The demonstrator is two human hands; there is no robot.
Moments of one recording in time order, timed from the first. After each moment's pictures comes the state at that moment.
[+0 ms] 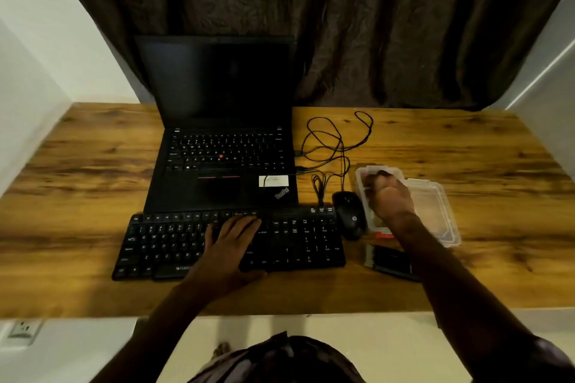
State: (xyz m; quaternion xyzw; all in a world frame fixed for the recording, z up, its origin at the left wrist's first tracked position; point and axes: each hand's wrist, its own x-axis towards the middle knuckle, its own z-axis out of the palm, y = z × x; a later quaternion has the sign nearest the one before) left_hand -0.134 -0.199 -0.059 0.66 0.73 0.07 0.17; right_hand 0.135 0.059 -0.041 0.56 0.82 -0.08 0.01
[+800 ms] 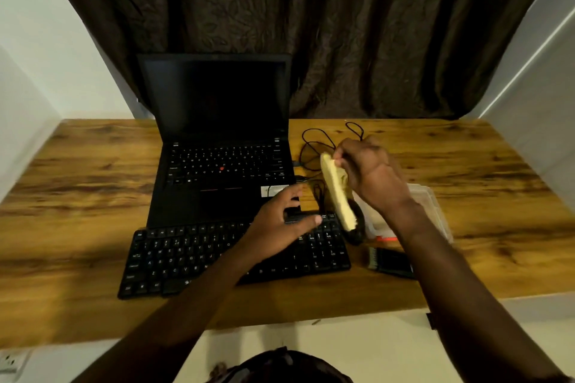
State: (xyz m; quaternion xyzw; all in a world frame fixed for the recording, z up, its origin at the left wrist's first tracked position) left_hand -0.093 -0.134 0.015 0.53 0.63 0.40 0.40; right_hand 0.078 0.003 0.077 0.38 0.89 -0.07 -0.25
